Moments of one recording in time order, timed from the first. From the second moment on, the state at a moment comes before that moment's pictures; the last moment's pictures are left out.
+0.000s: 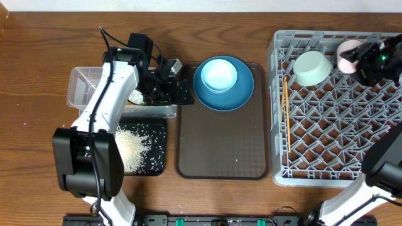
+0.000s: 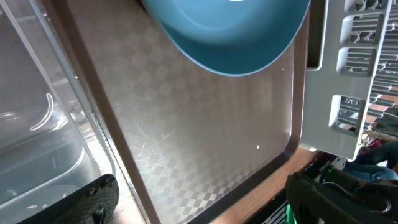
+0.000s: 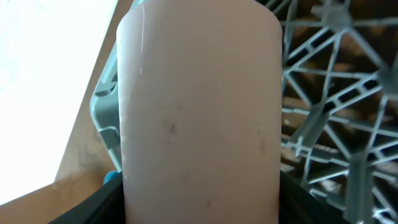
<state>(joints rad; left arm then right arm) -0.13 1.85 1.50 -1.17 0.61 0.07 -0.44 1.97 1.69 -0.86 -0.57 0.54</state>
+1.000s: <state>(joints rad) -0.13 1.85 1.50 -1.17 0.61 0.07 -0.56 1.92 1.69 -0.90 -0.73 0.85</state>
